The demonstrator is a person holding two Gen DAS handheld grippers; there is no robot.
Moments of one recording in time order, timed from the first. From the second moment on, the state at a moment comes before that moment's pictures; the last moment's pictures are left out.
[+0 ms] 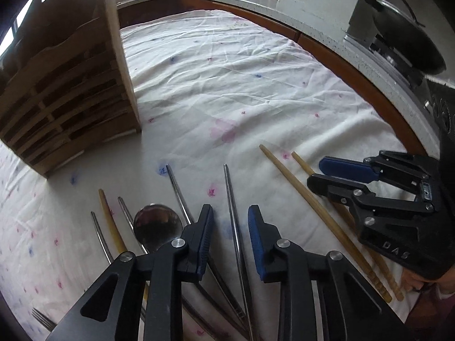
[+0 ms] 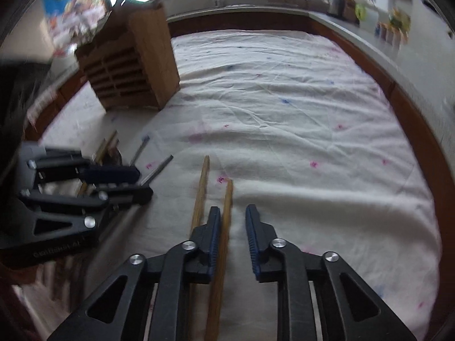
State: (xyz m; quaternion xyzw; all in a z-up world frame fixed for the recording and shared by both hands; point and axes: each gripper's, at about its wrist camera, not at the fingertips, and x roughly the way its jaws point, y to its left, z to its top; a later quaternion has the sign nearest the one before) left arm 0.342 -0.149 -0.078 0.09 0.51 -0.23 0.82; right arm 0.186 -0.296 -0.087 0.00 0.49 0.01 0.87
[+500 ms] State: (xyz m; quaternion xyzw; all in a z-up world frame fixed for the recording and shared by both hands) left arm 0.312 -0.143 -0.054 0.08 0.48 -0.24 0.84; right arm 0.156 -0.328 -0.047 0.12 0.44 0.03 0.89
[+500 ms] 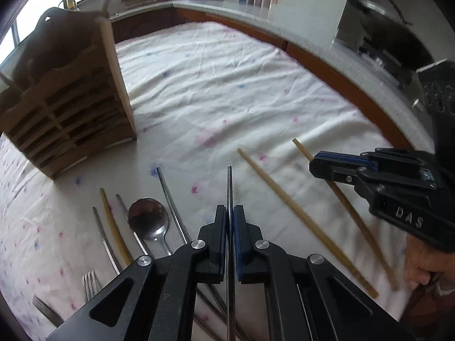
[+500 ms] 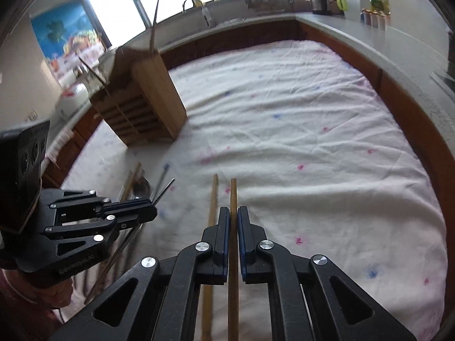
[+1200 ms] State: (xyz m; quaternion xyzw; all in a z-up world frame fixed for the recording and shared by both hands) left arm 0.224 -0.012 0.046 -0.07 0.36 -0.25 0.90; right arm 0.112 -0.292 0.075 0.11 0.30 0.05 0.95
